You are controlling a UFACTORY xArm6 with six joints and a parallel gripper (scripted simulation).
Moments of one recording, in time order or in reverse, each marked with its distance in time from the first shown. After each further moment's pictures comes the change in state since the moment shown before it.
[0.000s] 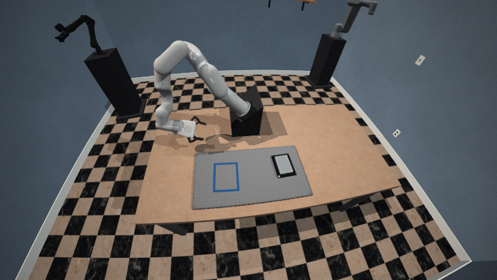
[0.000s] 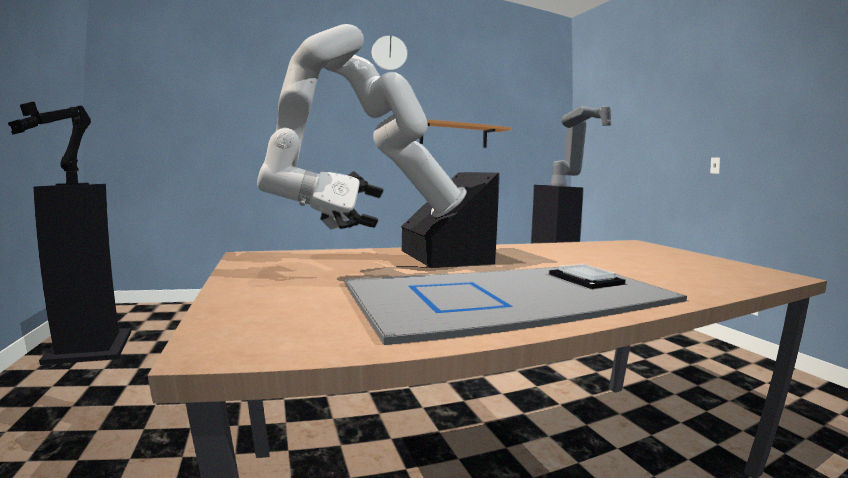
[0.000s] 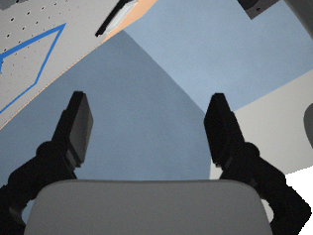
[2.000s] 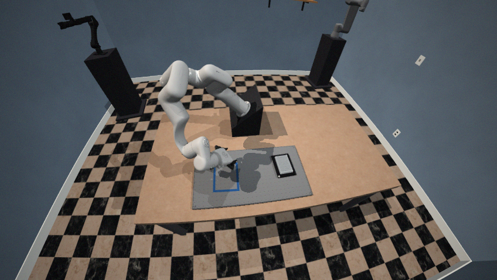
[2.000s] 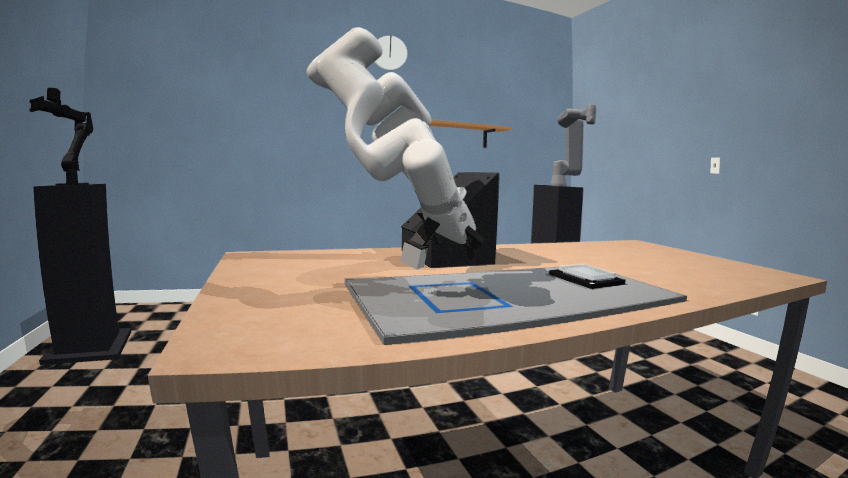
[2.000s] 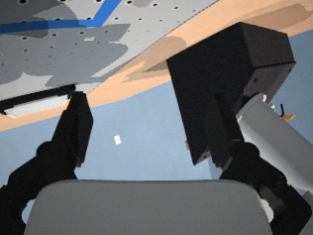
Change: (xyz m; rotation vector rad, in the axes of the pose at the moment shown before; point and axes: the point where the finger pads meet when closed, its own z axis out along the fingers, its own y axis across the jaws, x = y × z) arm -0.076 -0.102 0.179 -0.457 0.849 -0.893
